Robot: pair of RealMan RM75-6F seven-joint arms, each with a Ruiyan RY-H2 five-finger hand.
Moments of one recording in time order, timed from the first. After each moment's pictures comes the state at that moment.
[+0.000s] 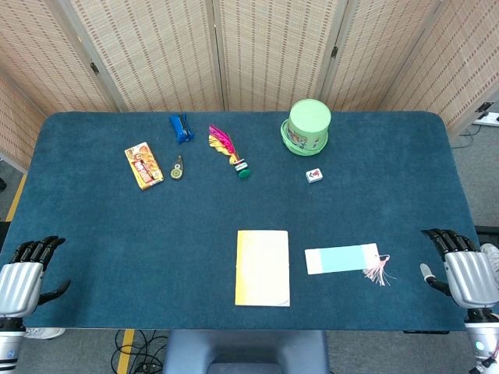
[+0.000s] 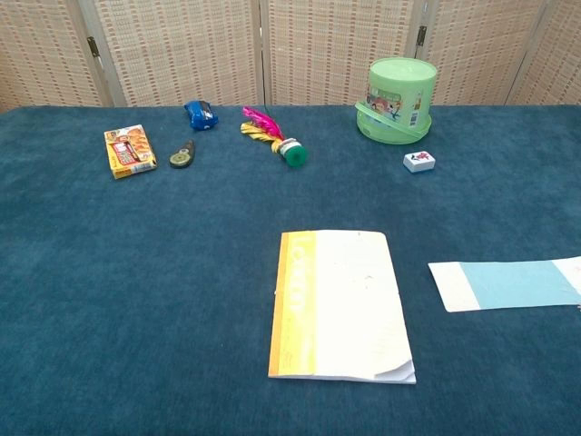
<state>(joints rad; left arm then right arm) -0.11 -1.16 -0.05 -1.61 1.48 1.47 0.17 0.08 -1.12 0.06 -1.60 -1.51 1.48 -0.07</state>
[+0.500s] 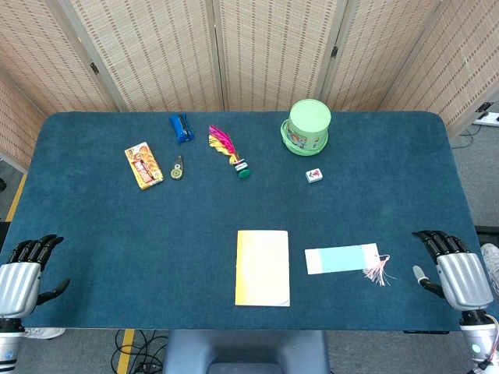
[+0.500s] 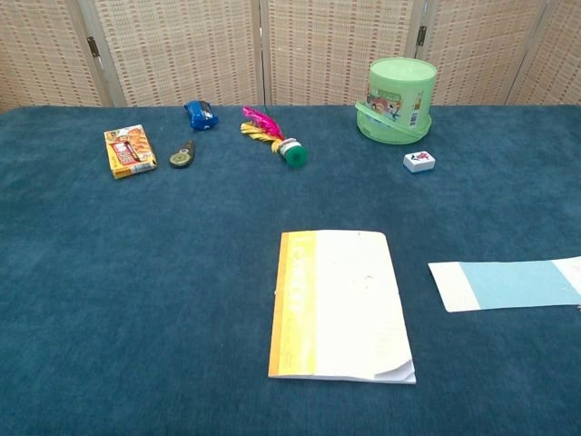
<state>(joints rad) -0.10 -1.16 -0.05 -1.60 1.50 1.50 0.15 0.09 -1.13 0.04 -1.56 -1.59 1.50 -0.05</state>
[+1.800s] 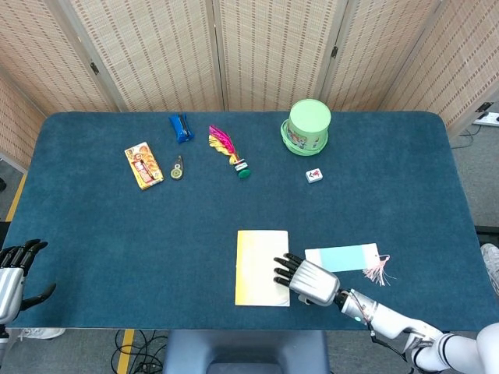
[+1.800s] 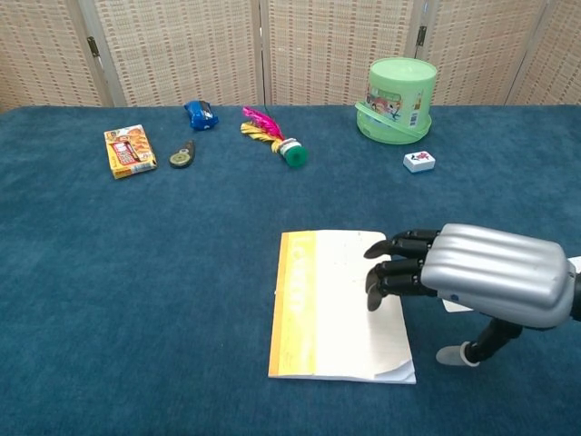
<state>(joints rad) -0.07 -1.14 -0.04 -1.54 1.48 1.51 0.05 0.58 -1.56 -0.10 -1.17 -2.02 1.16 0.01</state>
